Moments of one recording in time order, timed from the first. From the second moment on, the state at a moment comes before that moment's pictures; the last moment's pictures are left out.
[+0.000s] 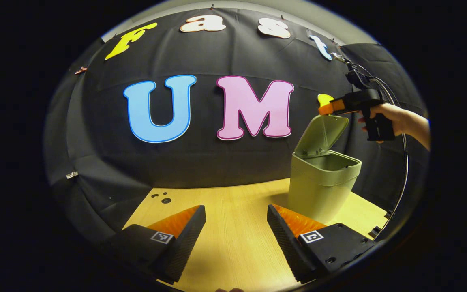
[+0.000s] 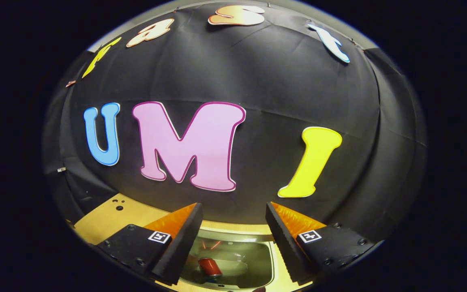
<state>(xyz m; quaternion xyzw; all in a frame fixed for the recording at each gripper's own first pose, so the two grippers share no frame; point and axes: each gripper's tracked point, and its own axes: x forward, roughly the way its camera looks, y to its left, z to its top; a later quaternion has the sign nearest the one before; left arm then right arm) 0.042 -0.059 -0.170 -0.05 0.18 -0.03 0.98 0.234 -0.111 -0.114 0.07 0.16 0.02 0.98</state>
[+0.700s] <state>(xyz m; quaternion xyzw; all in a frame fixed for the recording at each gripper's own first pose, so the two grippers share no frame) 0.042 -0.063 -0.173 -0.04 0.18 -0.04 0.98 0.177 -0.081 -0.180 0.09 0.19 0.03 0.98</state>
